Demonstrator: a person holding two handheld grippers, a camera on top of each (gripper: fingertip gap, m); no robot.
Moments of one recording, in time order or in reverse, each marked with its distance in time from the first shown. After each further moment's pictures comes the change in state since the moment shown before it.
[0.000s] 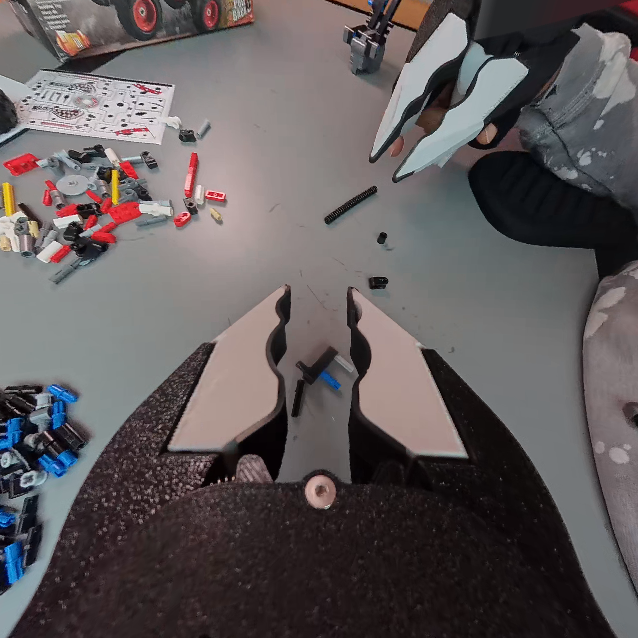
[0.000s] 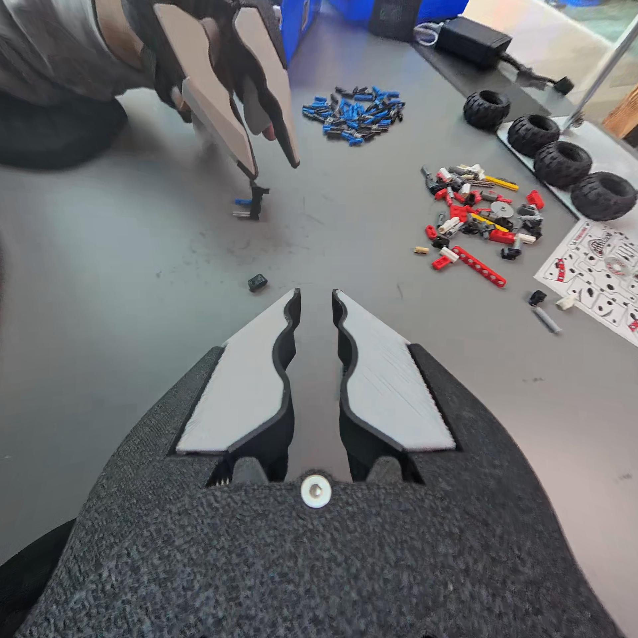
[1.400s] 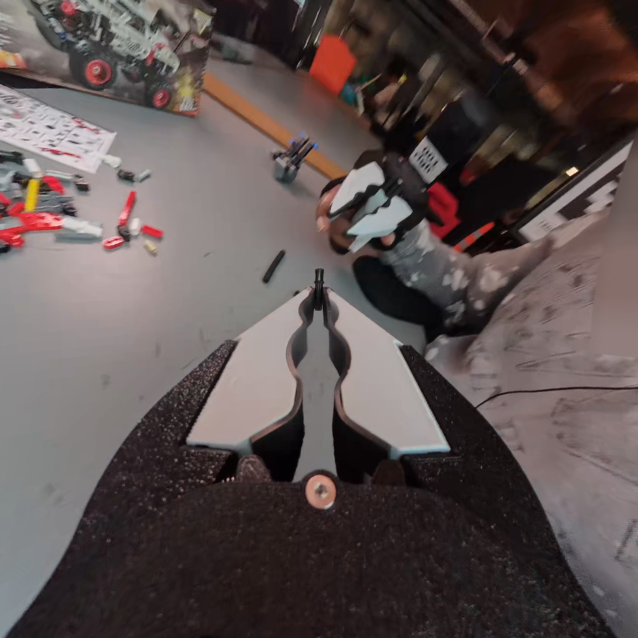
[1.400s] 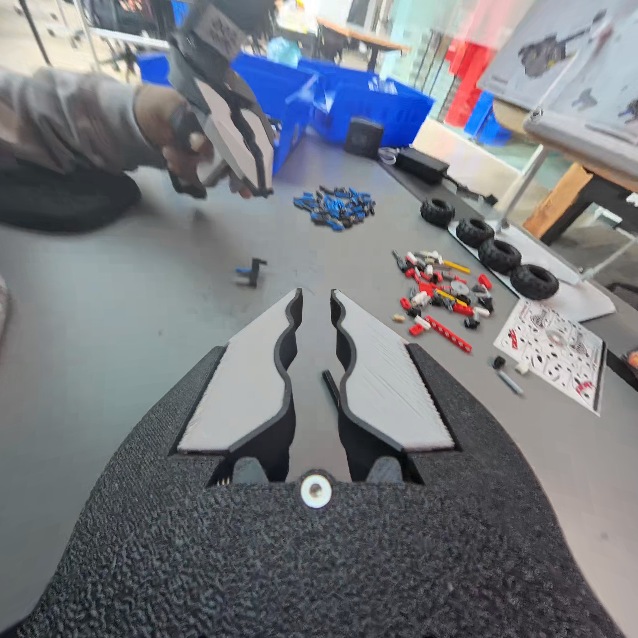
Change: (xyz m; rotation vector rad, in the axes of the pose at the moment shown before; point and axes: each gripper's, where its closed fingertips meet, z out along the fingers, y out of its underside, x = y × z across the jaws) left arm 0.012 -0.024 -0.040 0.240 0.259 -0.262; right arm -0.003 -0.041 -0.007 0.237 0.074 -0.078
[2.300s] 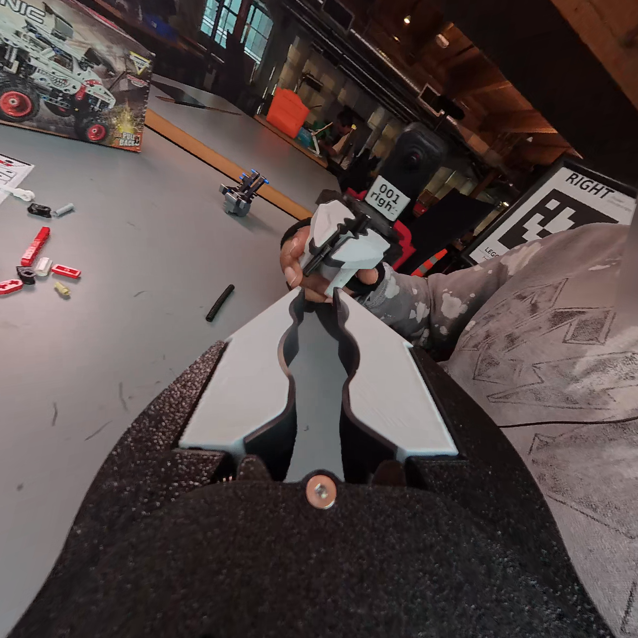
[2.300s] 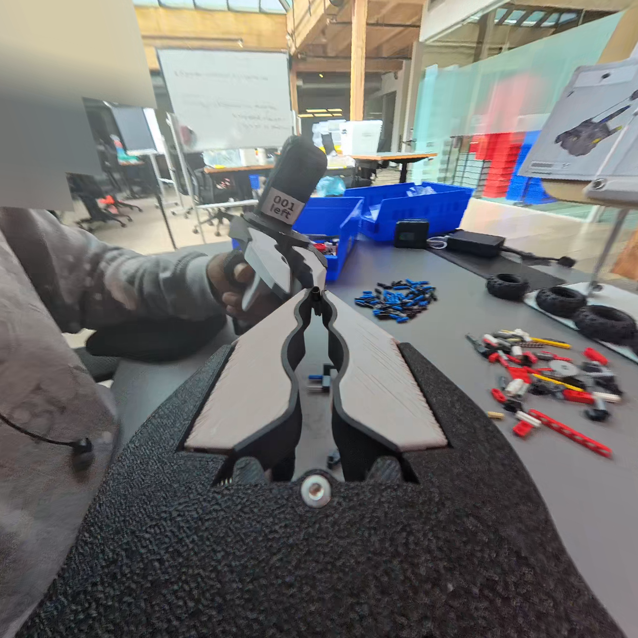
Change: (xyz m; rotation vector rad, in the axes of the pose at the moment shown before) left arm 0.051 -0.021 0.027 0.147 0.183 -0.035; right arm -0.039 -0.069 0.024 0.294 -0.128 0.223
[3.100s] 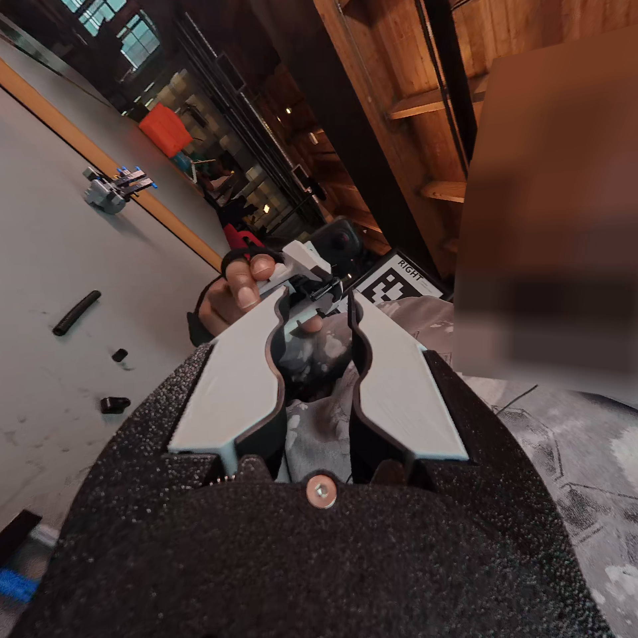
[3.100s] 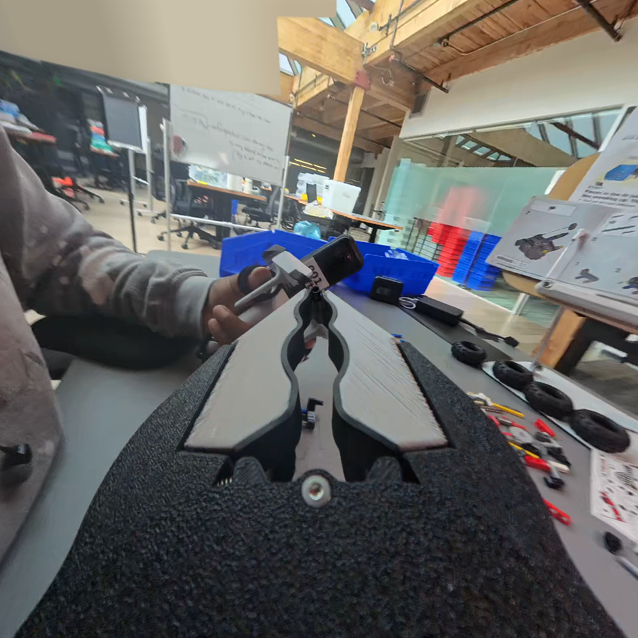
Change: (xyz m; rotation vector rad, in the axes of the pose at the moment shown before) left arm 0.020 -0.012 0.004 0.150 0.338 -0.367; right arm -0.023 -0.013 0.003 0.144 0.041 -0.257
